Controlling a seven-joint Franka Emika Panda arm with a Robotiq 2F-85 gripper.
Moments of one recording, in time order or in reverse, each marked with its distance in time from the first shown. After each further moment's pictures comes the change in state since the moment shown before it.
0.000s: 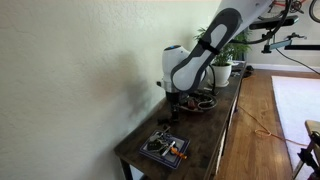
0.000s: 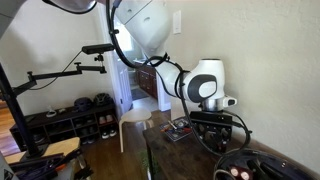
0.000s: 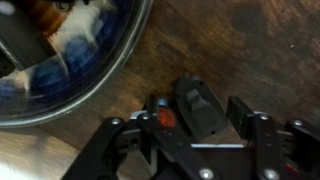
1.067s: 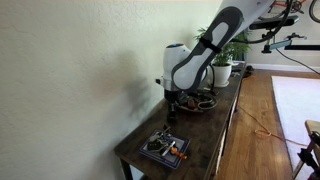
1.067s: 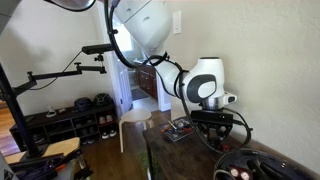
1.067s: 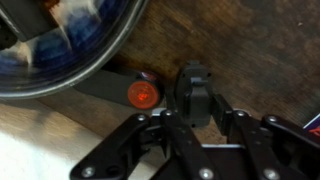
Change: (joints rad) arm -0.038 -0.010 0.044 -0.016 0.002 0.075 -0.029
